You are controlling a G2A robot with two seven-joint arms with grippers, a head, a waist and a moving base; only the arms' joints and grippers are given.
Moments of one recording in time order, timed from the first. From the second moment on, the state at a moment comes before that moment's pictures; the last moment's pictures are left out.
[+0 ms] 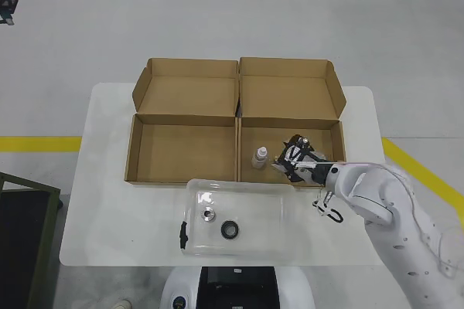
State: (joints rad) left arm 0.05 -0.49 -0.78 -1.25 2.78 -0.10 0.26; right arm -1.17 -1.06 1.27 -1.94 -1.08 -0.58 0.75
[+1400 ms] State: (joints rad) left arm 0.05 -0.49 -0.78 -1.25 2.78 -0.10 0.26; right arm -1.22 -1.07 0.94 -2.02 -1.22 -0.76 0.68
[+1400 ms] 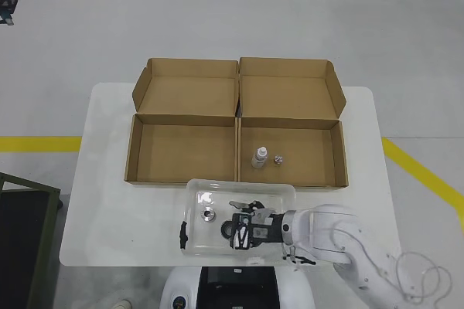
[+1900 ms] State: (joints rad) left arm 0.05 -0.49 -0.78 -1.25 2.78 -0.10 0.26; right arm -1.18 -1.08 0.86 -1.91 -1.24 -0.75 0.68
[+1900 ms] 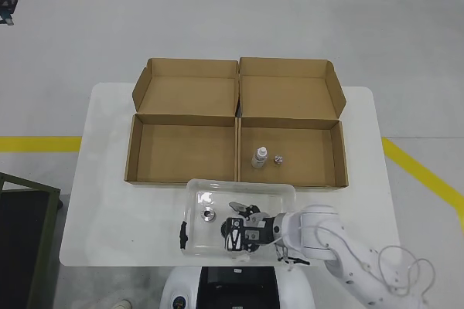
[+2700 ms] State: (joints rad) left arm 0.05 -0.49 -0.78 -1.25 2.78 -0.10 0.26; right arm -1.12 -1.10 0.81 -1.81 -1.24 -0.74 0.62
